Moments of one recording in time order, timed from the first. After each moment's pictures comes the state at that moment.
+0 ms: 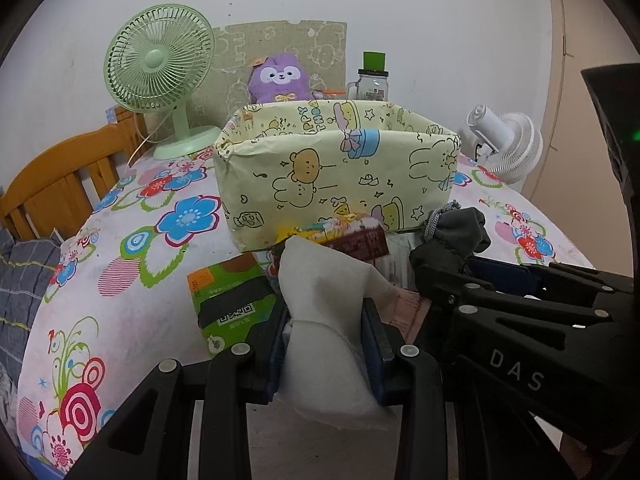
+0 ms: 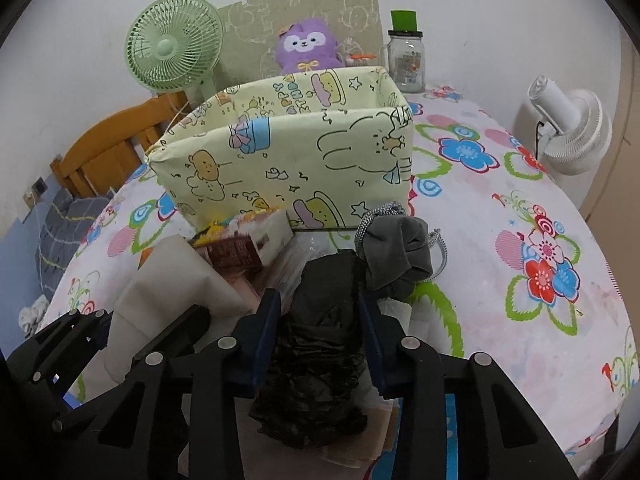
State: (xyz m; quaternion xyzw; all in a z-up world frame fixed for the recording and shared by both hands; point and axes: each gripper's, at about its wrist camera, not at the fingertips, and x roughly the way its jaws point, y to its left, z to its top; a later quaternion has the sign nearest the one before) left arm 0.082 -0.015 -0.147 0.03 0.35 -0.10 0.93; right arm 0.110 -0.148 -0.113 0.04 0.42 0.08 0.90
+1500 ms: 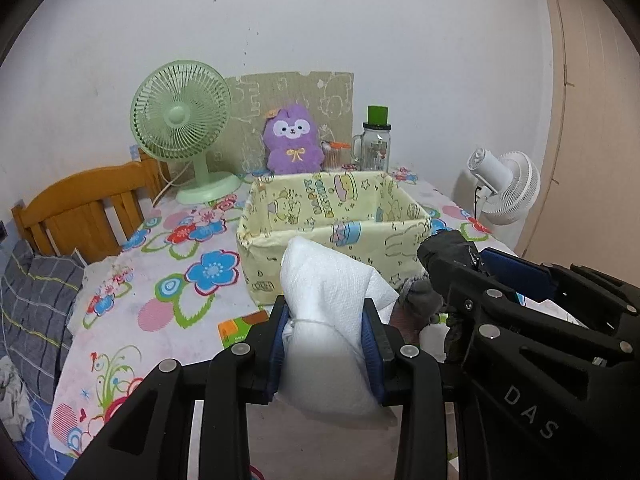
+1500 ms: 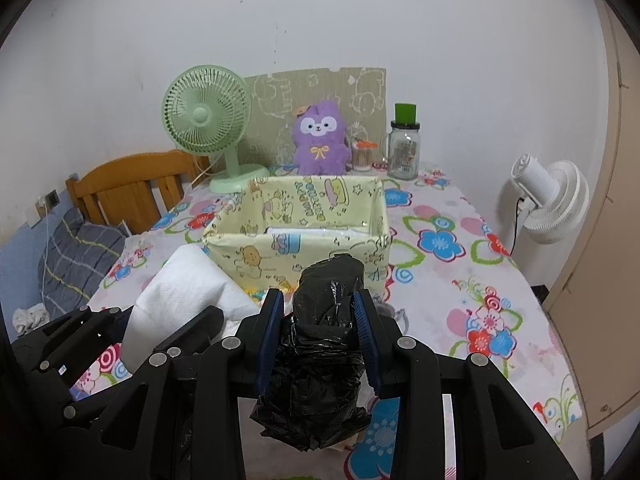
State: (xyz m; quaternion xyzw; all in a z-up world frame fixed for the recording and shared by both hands) left arm 0.053 -0.025 -0.079 0.03 0.30 -0.08 0.95; right arm 0.065 -0.149 -0.029 0.00 0.31 0.08 0.95
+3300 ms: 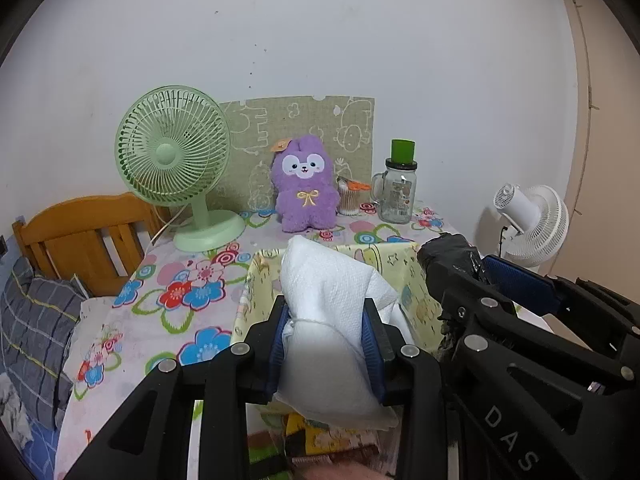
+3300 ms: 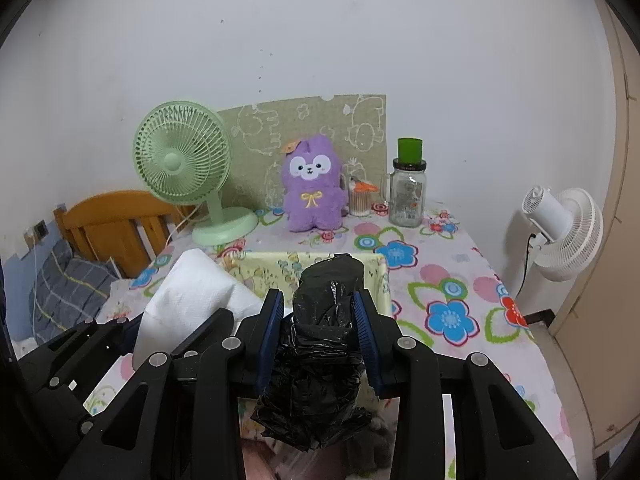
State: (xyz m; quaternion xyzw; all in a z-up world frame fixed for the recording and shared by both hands) left arm 0.155 -0.035 -0.049 0.02 0.26 -0.05 0.96; right arm 0.171 -0.149 0.000 0.02 0.28 0.08 0.96
